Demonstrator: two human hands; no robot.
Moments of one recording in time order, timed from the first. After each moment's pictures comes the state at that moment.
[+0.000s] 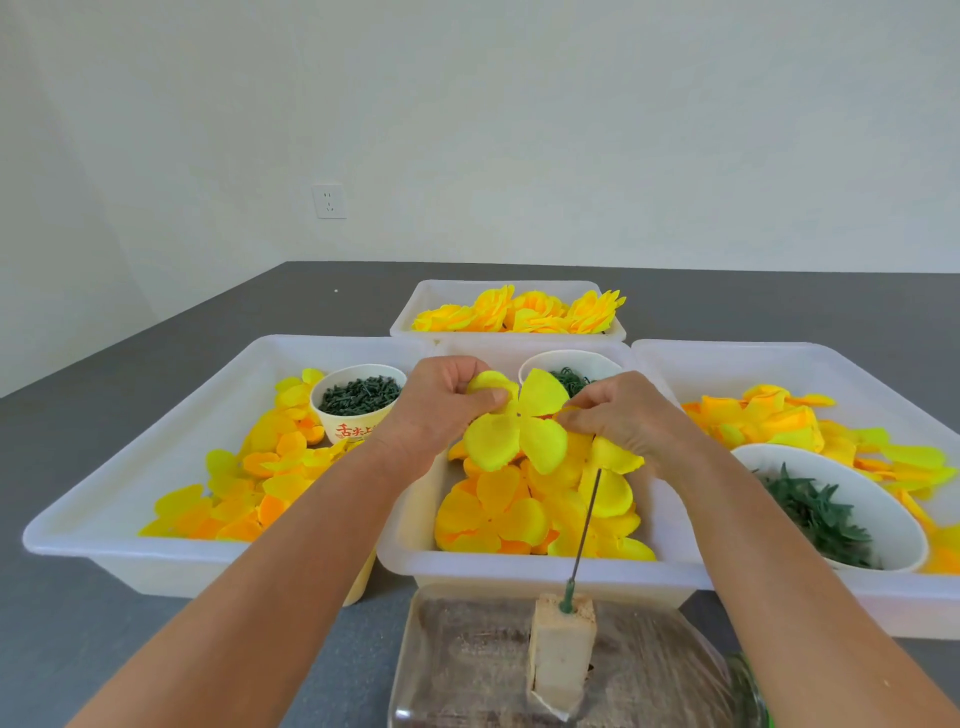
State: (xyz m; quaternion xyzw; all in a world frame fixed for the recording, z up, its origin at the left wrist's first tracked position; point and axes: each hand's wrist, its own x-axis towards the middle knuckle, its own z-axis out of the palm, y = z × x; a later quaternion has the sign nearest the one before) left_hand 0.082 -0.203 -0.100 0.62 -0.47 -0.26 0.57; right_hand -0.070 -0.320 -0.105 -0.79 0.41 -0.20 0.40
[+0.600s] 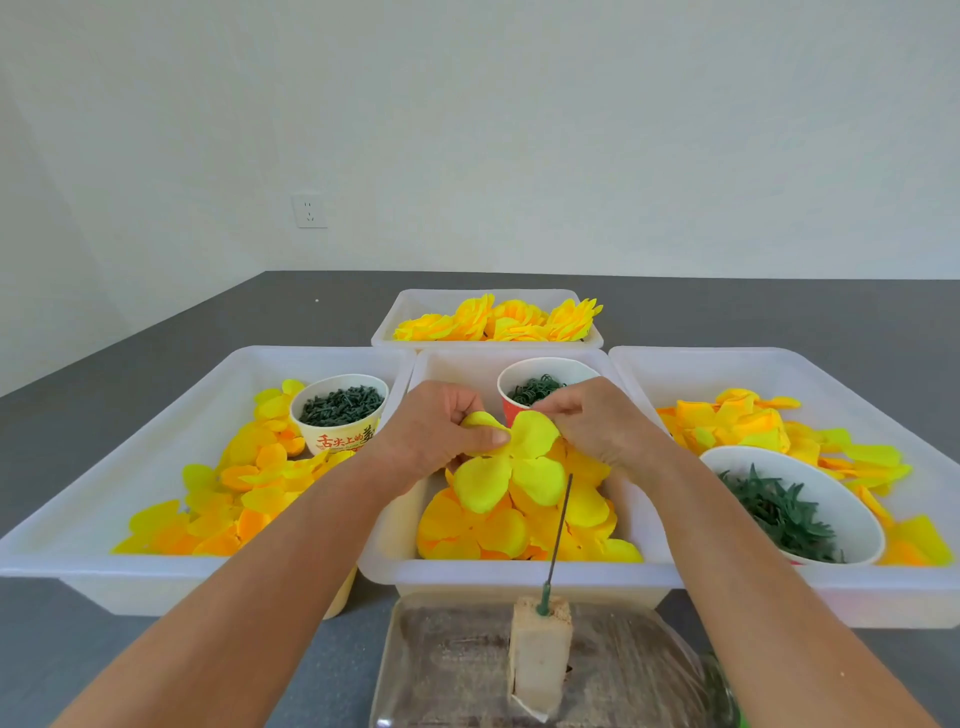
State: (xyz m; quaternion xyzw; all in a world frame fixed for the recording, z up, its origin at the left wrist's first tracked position) left_hand 0.084 -0.206 -0.109 0.65 -0.51 -0.29 0.48; right_hand -0.067 -0.317 -0.108 -0.83 0.38 -0.23 0.35
